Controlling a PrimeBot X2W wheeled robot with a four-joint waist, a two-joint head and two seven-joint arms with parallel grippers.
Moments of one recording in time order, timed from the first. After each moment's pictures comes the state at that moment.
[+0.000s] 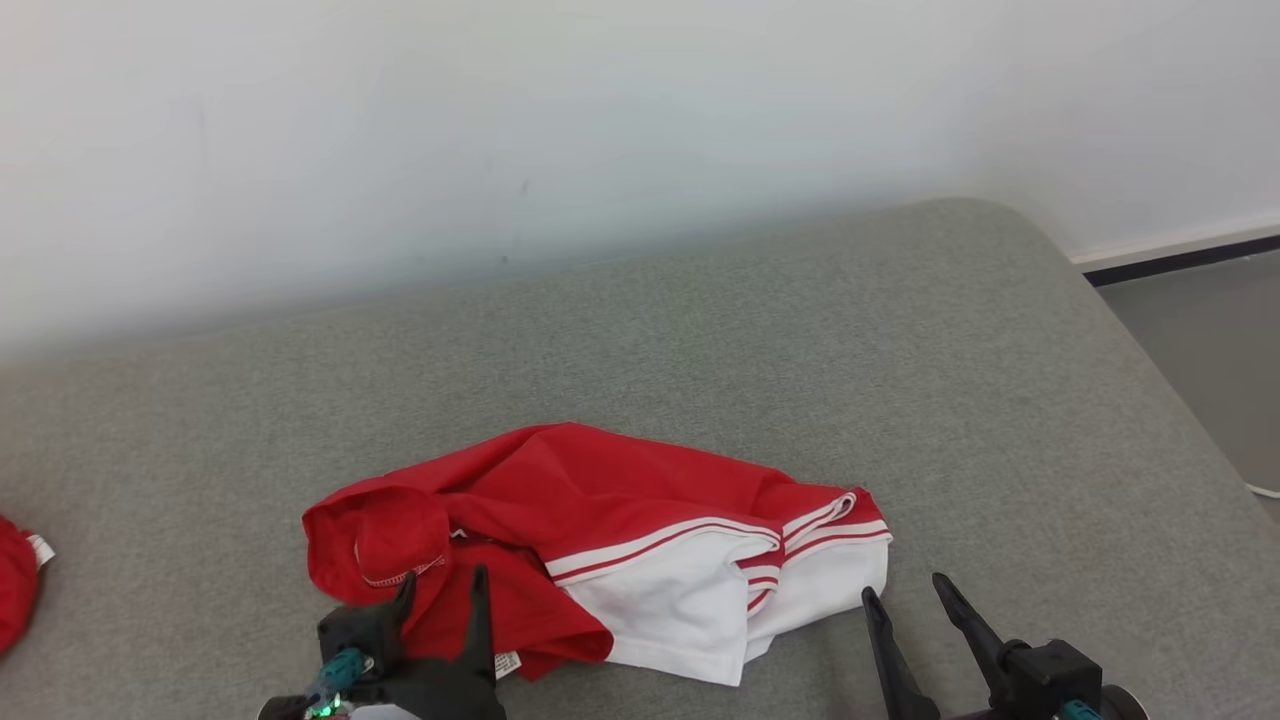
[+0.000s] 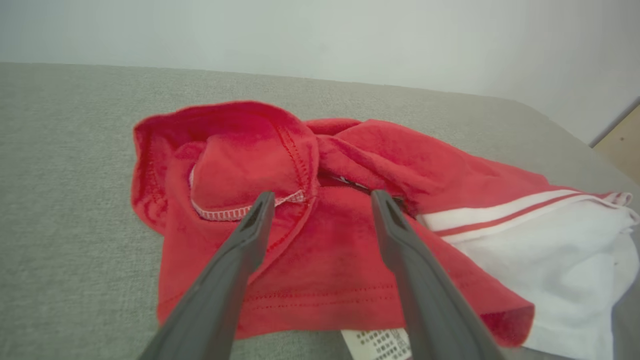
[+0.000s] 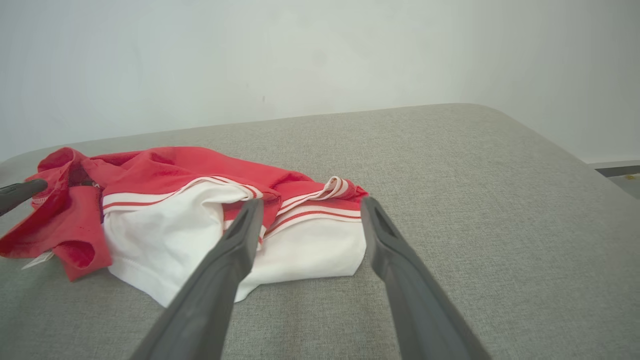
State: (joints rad) left arm -0.28 0.08 -0.33 0.63 -0.47 0.06 -0.23; right arm 0.05 -0.08 0.12 0.20 0.12 0.13 -0.14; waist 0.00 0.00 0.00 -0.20
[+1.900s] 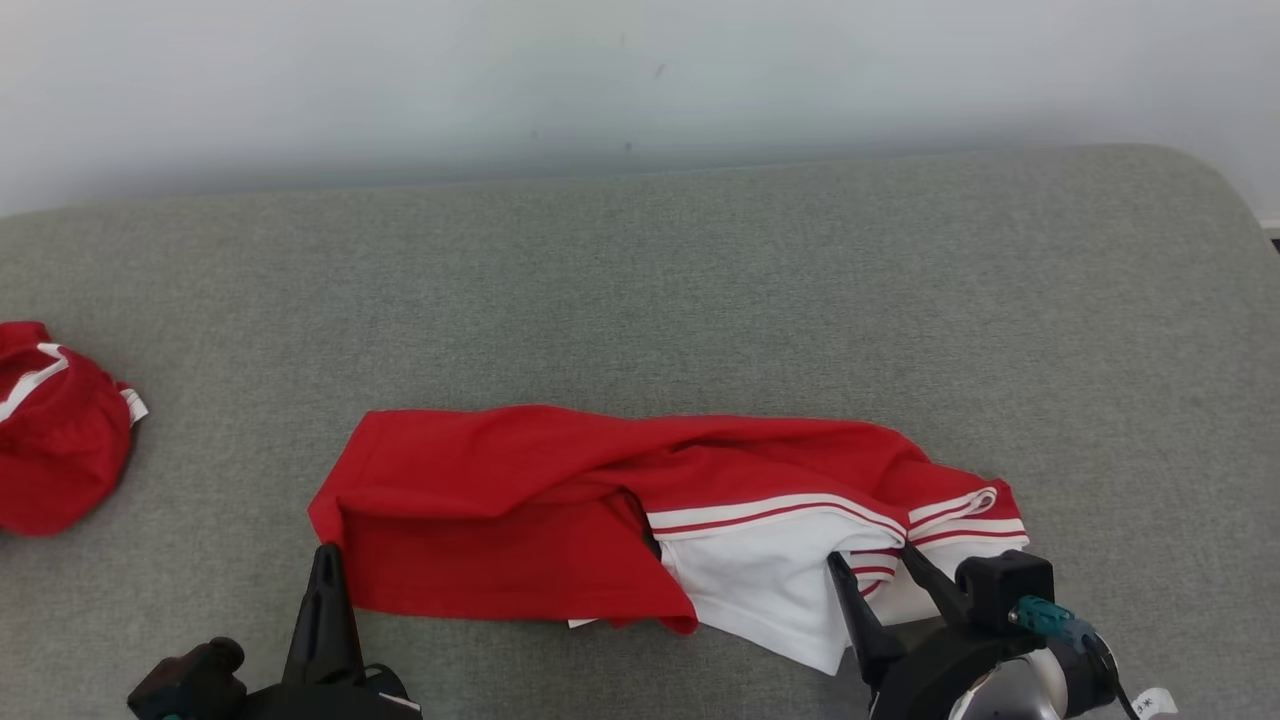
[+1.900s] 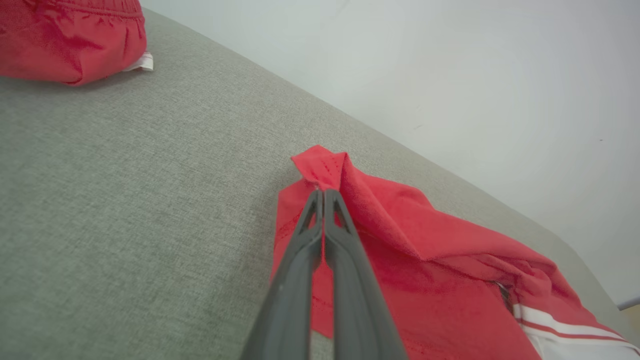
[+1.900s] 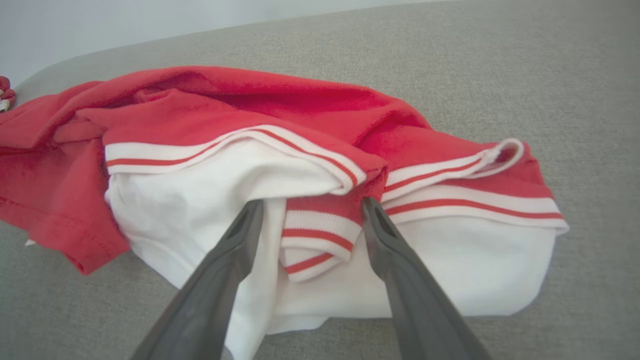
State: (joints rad) left arm -0.08 0.09 -0.11 0.22 -0.65 0.03 -0.24; right arm -0.06 -0.05 0.12 0.19 0.17 0.13 0.15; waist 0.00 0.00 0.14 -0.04
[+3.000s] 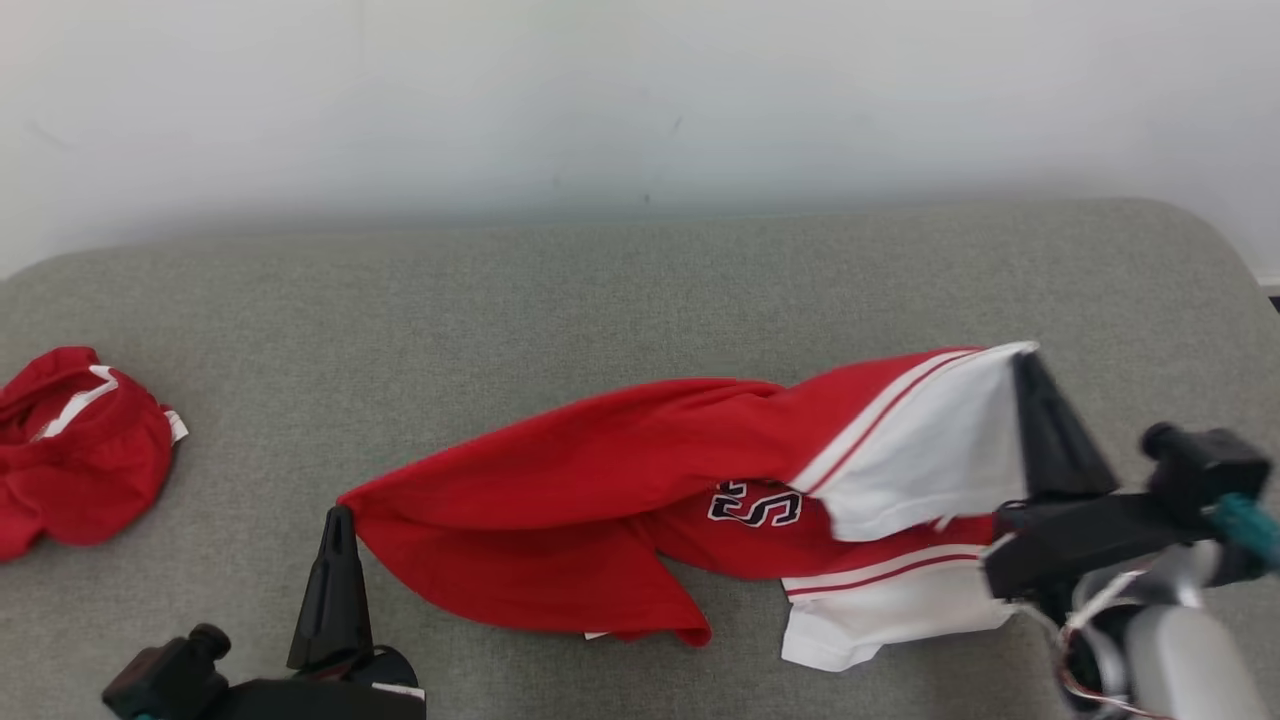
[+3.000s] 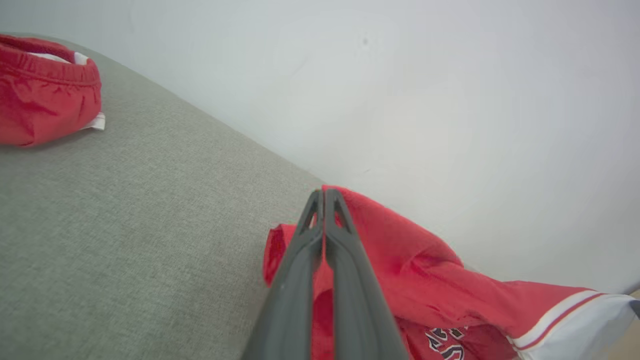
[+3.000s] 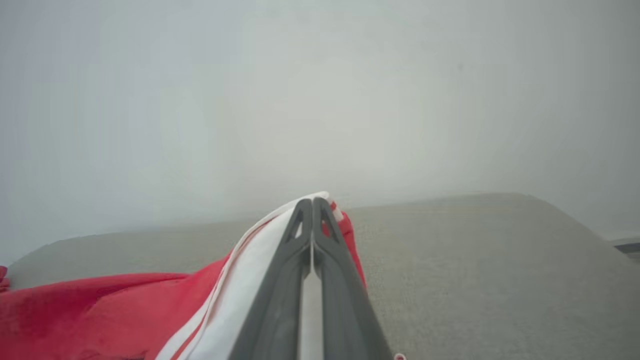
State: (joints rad) left arm -0.06 0.08 -0.12 0.09 -0.73 -0.03 -0.23; right arm -0.22 -0.07 -0.07 0.07 0.19 0.13 0.03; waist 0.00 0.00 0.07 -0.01
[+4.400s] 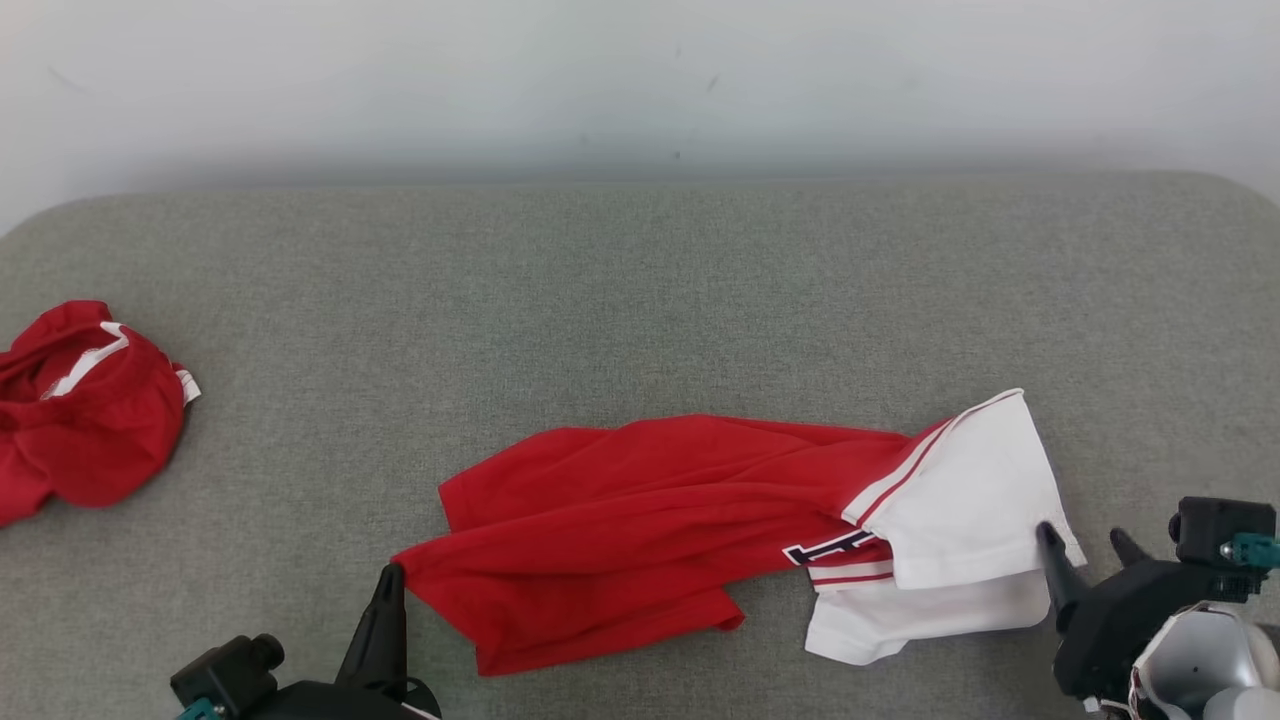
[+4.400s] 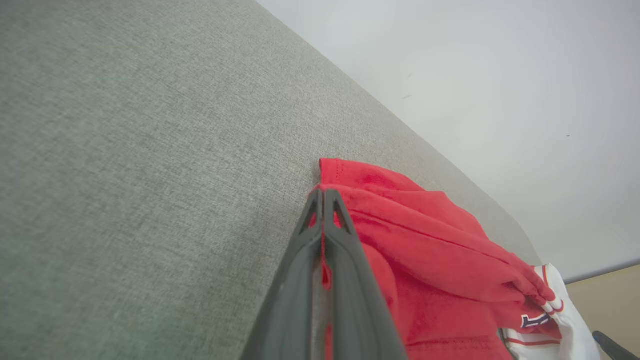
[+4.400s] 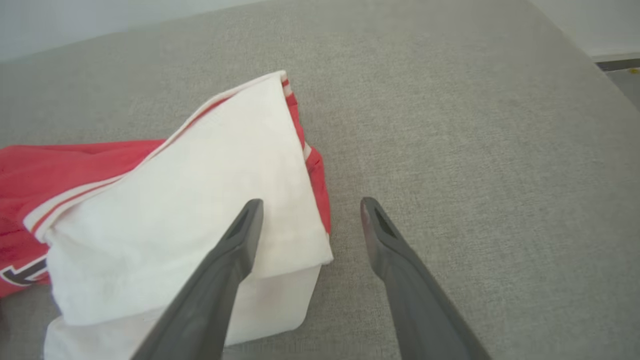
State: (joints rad) left arm -0.10 0.11 -0.18 0.30 -0.83 -0.07 -0.14; right arm -0.10 -0.10 -0.25 0.08 0.16 0.13 0.44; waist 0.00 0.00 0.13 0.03
